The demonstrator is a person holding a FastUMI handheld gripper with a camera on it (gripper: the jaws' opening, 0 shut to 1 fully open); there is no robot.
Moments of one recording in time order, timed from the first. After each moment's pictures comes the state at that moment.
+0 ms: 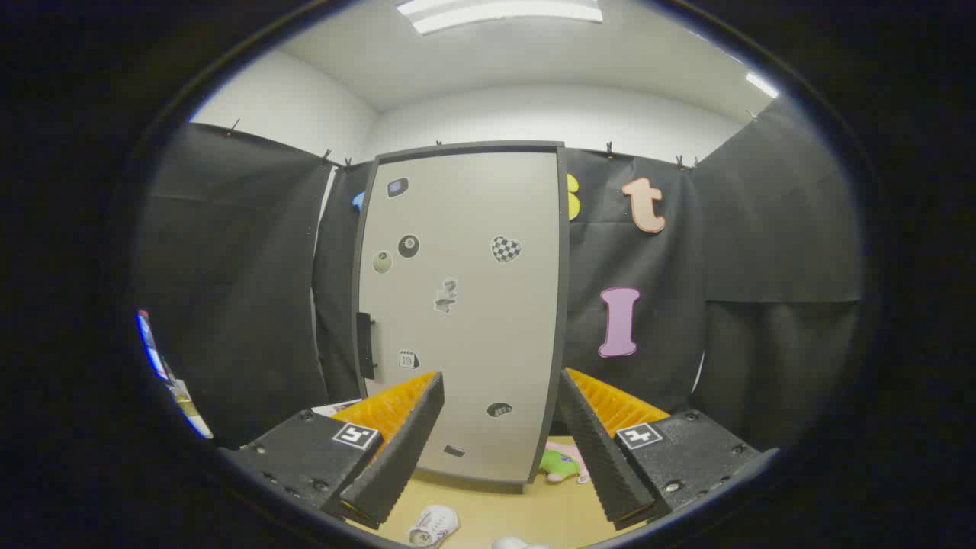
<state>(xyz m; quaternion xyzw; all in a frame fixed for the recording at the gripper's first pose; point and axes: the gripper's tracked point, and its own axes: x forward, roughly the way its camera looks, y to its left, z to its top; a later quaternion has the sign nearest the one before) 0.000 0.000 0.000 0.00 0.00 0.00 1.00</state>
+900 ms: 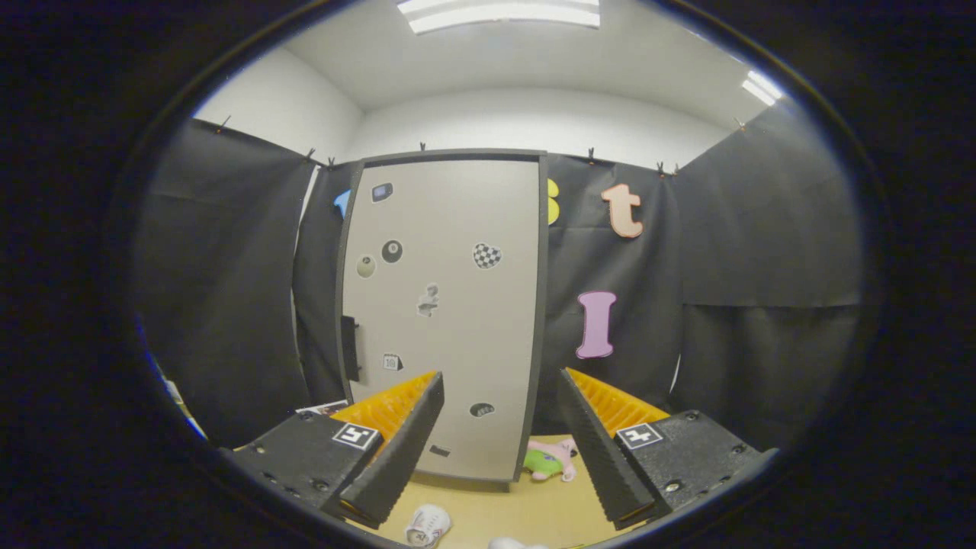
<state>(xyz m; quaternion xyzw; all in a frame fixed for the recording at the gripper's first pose) -0.013 -0.005 0.014 0.00 0.00 -0.04 1.00</state>
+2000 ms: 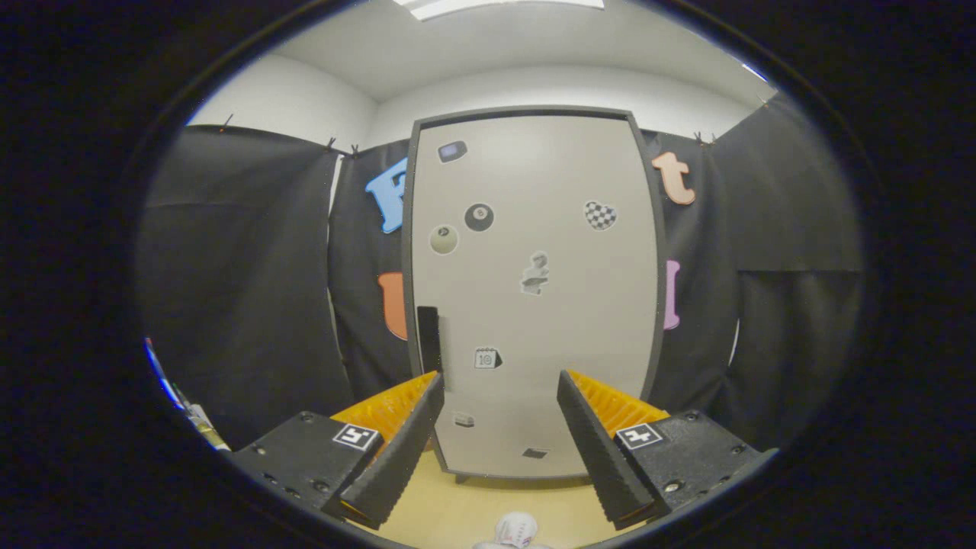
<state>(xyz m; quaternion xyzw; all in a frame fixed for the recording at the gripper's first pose) 0.081 0.166 -0.024 0.04 0.04 0.03 1.00</state>
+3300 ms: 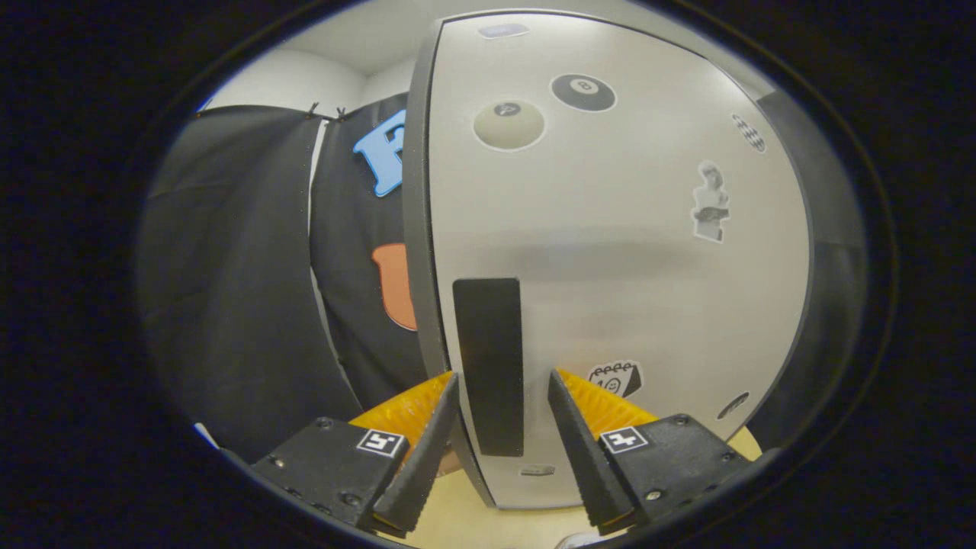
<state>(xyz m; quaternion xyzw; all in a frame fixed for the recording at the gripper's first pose) 0.269 0.247 -0.064 0.06 0.09 0.01 0.99</state>
